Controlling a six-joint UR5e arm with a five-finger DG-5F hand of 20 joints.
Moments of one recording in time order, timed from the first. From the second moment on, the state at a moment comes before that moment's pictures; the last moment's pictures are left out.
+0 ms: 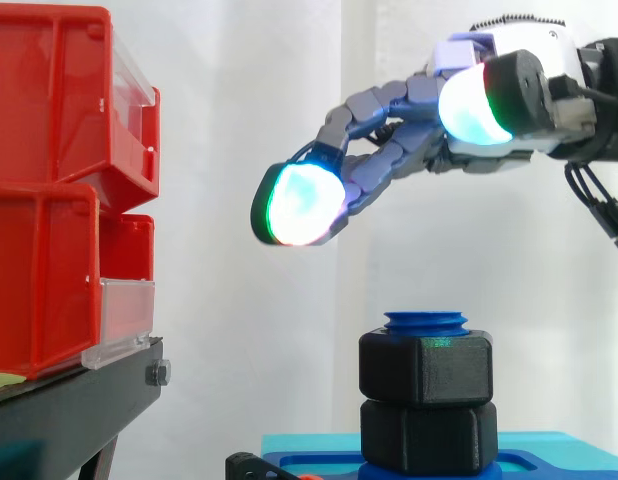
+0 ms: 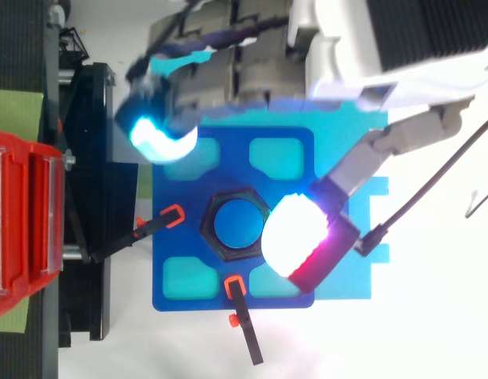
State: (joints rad) arm -0.02 -2.26 -0.97 -3.07 -1.89 -1.32
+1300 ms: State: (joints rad) arm 0.03 -2.26 -1.08 -2.99 -1.83 -1.22
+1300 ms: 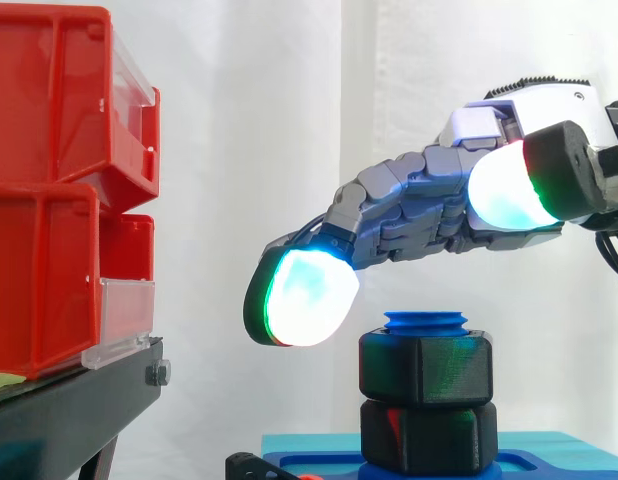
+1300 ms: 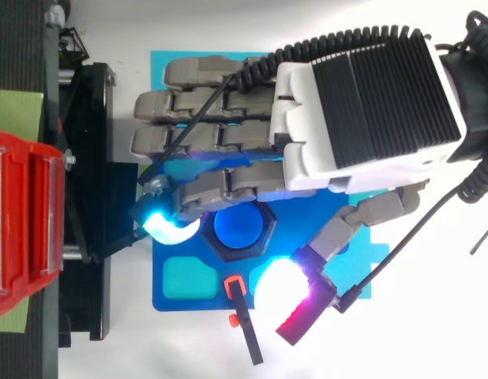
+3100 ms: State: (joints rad) arm 0.01 -2.26 -1.14 -2.92 -1.84 -1.21
